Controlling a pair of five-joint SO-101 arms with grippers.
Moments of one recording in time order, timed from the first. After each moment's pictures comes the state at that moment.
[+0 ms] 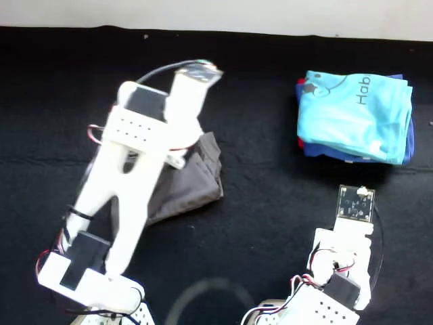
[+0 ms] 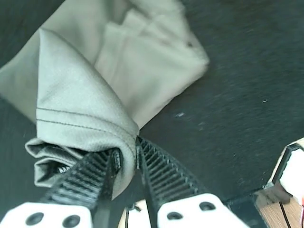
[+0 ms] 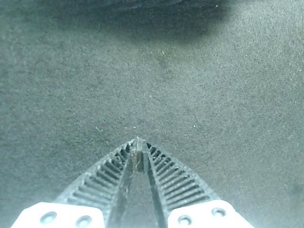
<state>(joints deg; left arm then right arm) 15.4 -0.9 -8.3 94.3 -6.2 26.4 -102.1 95.1 62.5 22.5</state>
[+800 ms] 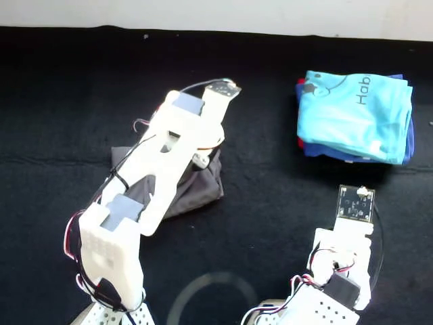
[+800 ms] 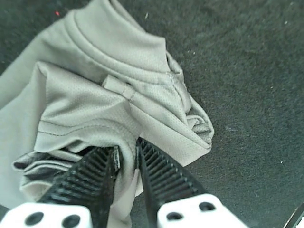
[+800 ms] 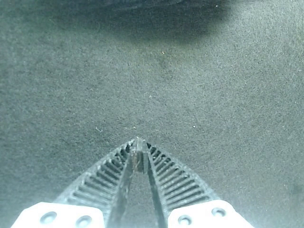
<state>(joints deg) 17.4 22.3 -10.5 77.9 -4.2 26.4 -102.1 95.1 62.5 22.5</state>
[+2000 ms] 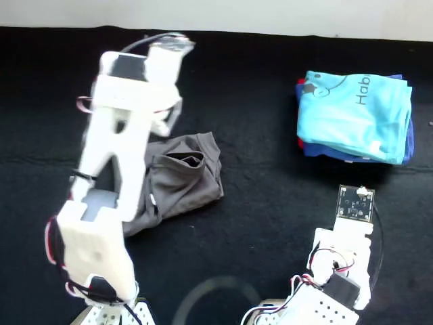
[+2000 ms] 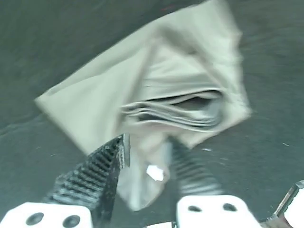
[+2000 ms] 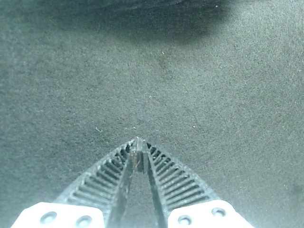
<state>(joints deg) 0.8 23.9 -35.0 100.2 -9.9 26.4 -102.1 95.1 62.5 22.5</state>
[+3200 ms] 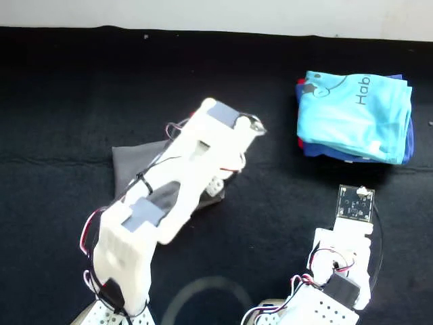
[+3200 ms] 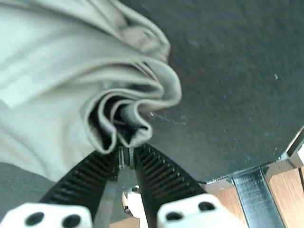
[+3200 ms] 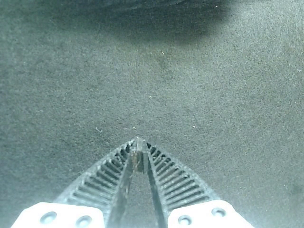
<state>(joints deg) 28.1 24.7 -15.4 100.2 -5.8 26.4 -102.1 95.1 62.5 22.5</state>
